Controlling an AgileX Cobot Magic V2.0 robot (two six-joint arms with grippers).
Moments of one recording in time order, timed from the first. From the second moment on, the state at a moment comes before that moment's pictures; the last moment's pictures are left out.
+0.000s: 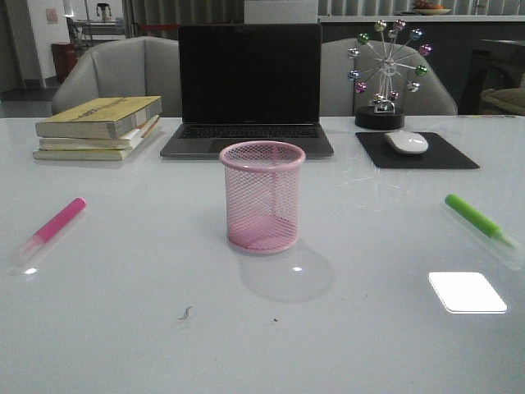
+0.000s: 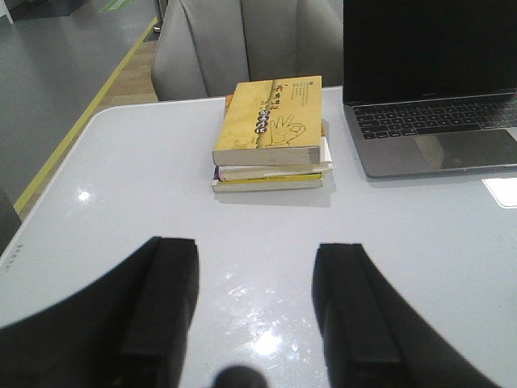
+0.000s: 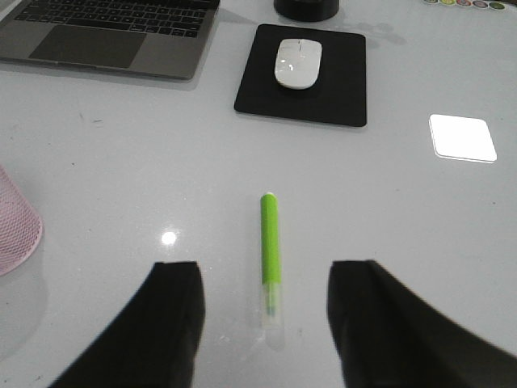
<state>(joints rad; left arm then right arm) -0.03 0.90 -0.59 -0.07 0.02 0.15 0.06 0.88 -0.56 0.06 0.21 -0.04</state>
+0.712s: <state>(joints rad) -0.03 0.90 -0.59 -0.08 0.01 0.15 0.06 1.30 -0.85 0.07 0.49 -0.03</state>
